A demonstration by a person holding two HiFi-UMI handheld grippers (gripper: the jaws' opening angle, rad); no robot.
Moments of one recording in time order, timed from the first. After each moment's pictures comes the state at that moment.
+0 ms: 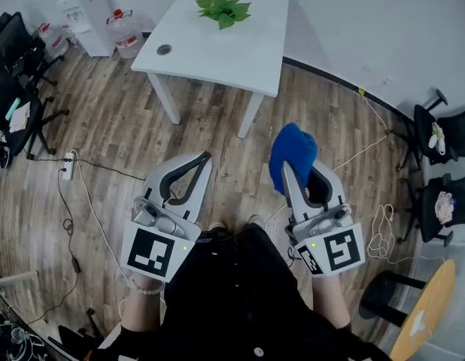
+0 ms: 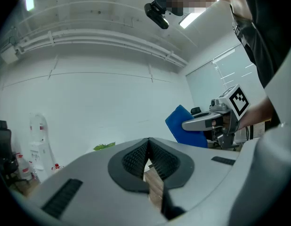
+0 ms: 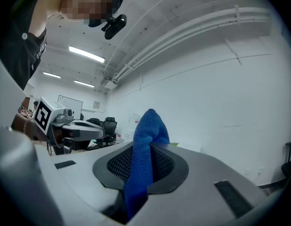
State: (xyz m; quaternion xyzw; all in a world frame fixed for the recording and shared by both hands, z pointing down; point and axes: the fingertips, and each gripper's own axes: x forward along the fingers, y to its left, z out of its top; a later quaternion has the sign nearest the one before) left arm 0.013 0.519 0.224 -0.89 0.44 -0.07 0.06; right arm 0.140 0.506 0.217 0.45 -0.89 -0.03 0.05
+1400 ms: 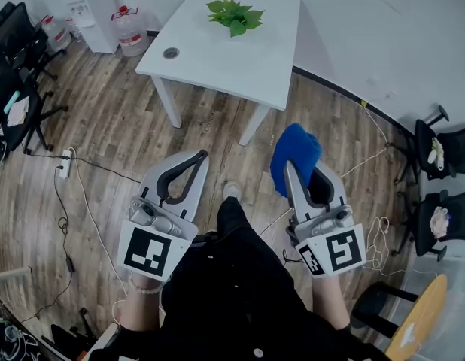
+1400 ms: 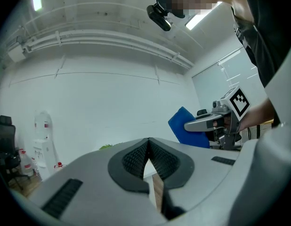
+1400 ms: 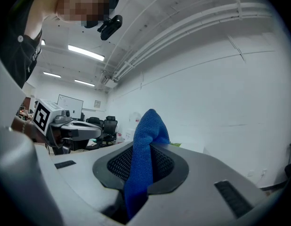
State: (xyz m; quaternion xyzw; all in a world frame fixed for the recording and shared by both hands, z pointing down) left arm -0.020 0.471 0.227 -0.88 0.47 -0.05 0.06; right arm 0.117 0.452 0.219 0.44 -0.89 -0.03 0.06
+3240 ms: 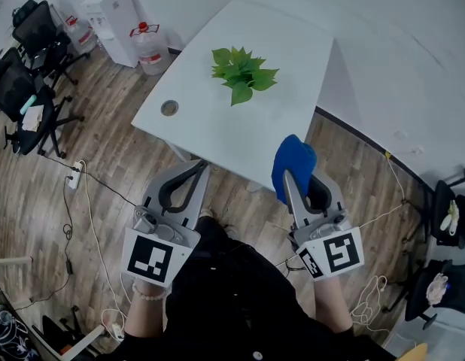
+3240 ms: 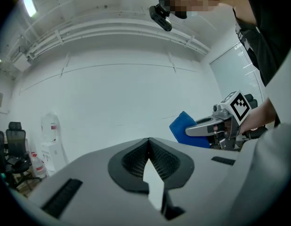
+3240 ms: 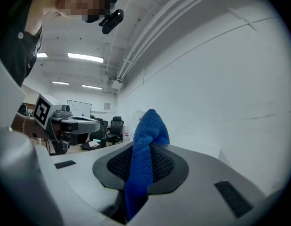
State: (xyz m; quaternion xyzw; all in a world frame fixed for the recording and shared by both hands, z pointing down) left arm 0.004 0.208 0.222 -0.83 0.55 -0.08 0.04; right arm 0.139 0.163 0.235 0.36 -0.93 -0.01 0.06
